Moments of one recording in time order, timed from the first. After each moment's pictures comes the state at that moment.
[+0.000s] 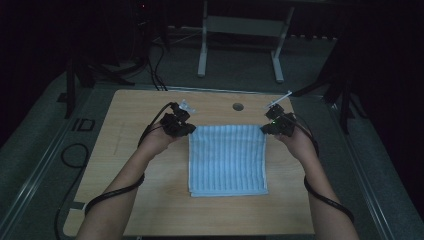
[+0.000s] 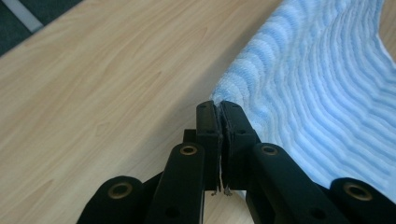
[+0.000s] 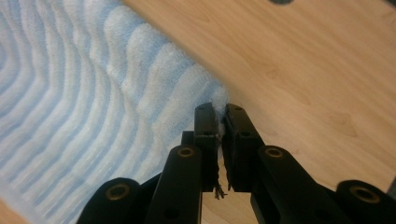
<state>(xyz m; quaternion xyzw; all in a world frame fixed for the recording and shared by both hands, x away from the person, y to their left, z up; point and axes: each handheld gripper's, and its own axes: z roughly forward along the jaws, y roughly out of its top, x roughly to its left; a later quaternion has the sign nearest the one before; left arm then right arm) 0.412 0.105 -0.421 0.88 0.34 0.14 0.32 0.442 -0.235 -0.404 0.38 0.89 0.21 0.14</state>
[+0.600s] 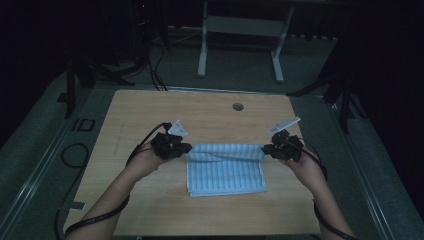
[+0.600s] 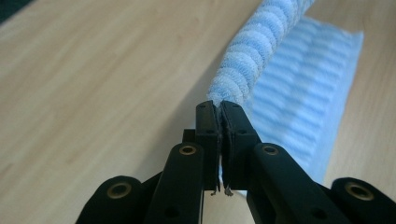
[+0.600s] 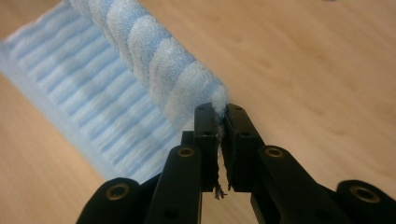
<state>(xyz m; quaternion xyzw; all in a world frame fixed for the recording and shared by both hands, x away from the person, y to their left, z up) 0.347 0.117 -0.441 0.90 0.27 0.12 0.33 0.369 -0.246 -0.422 0.32 0.90 0.25 0.14</state>
